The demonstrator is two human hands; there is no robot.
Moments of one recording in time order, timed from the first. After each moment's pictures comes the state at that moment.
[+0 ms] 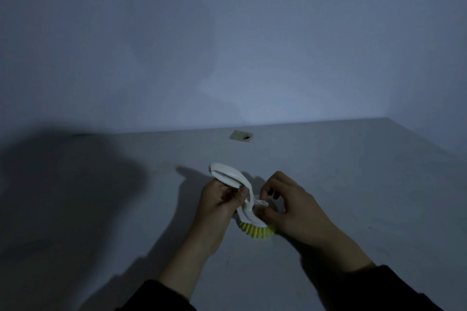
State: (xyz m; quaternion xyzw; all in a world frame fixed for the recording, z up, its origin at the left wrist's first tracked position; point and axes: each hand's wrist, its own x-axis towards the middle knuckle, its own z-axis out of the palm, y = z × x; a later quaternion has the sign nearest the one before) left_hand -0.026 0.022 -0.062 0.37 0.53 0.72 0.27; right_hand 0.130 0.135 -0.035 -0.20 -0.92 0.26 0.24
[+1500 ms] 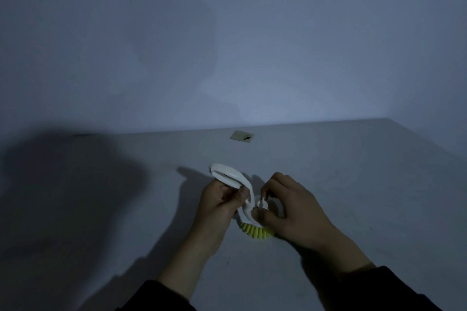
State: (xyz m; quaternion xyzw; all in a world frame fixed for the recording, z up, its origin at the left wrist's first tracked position) left_hand -0.024 0.022 -0.061 0.37 0.53 0.71 0.27; right_hand 0.130 0.127 -0.030 -0.19 -0.94 0.17 0.23
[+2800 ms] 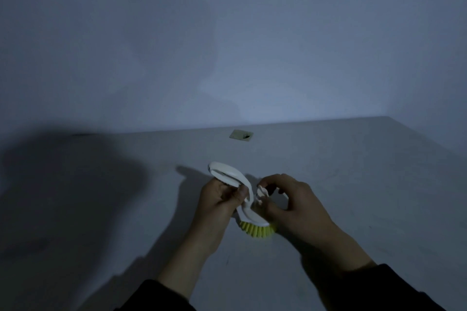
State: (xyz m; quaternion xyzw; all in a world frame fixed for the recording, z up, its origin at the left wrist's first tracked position) left_hand -0.025 0.021 -0.061 0.36 0.53 0.71 0.28; right_hand 0.132 0.130 -0.031 -0.20 -0.90 0.28 0.28
